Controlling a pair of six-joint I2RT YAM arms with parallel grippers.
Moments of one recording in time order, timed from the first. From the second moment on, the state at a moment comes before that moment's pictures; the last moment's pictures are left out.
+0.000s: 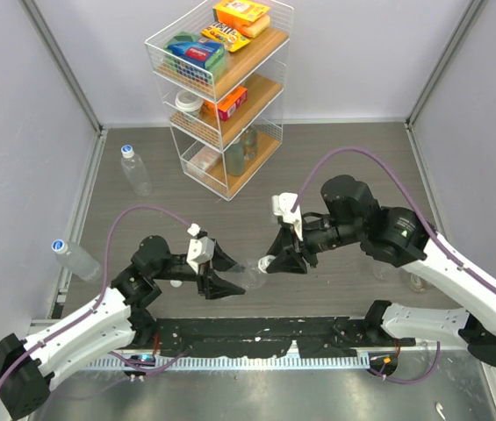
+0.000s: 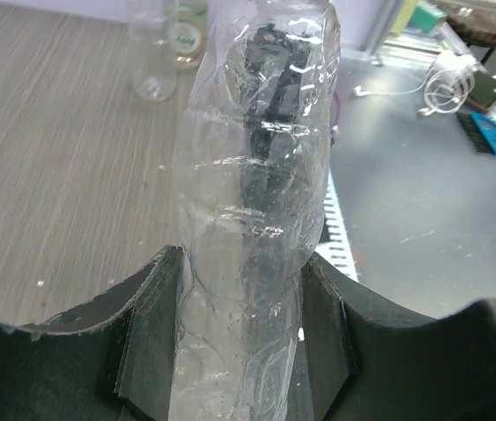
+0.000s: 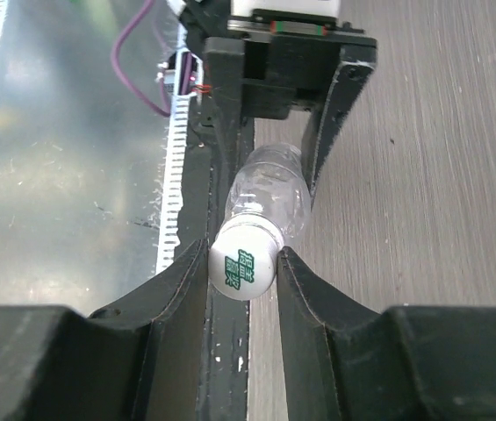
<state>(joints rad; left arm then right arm) -0.74 0.68 0.34 0.30 0.84 -0.14 0.95 1.07 1.31 -0.80 -0.59 -0.18</state>
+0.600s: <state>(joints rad) -0.75 0.64 0.34 0.45 0.91 -0.21 0.95 1.03 1.28 -0.54 -0.74 0.00</state>
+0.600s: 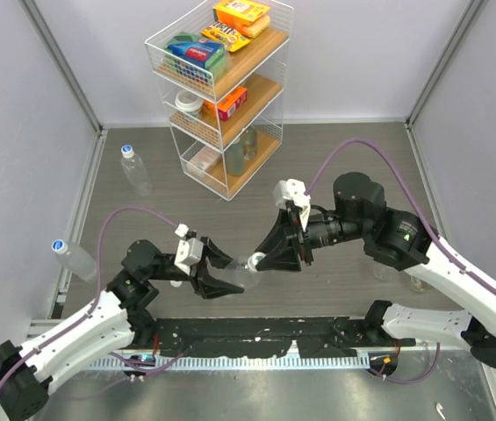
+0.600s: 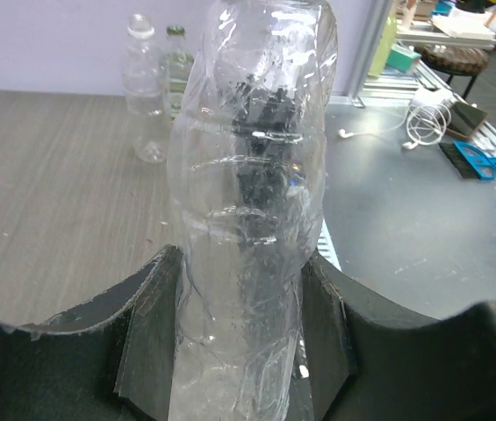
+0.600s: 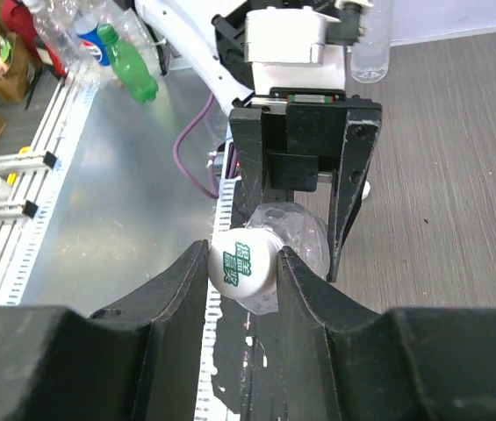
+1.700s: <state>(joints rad) -0.75 0.75 0.28 0.67 0.61 -0.34 0.96 0.92 1.14 -0.38 -0.08 0.67</state>
